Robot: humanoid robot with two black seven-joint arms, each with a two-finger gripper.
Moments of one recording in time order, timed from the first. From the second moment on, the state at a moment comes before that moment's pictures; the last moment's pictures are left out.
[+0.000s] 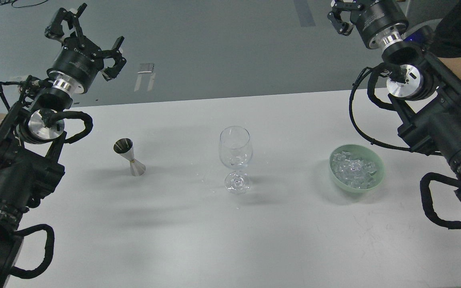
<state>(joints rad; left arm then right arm) -0.77 0.30 -1.32 -0.74 0.36 -0.42 -0.03 1.01 -0.13 1.09 0.53 -0.33 0.34 0.28</state>
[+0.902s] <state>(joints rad) -0.53 0.45 -1.41 -1.09 0.09 -0.28 0.18 1.01 -0.13 1.09 0.53 -0.33 0.34 0.28</state>
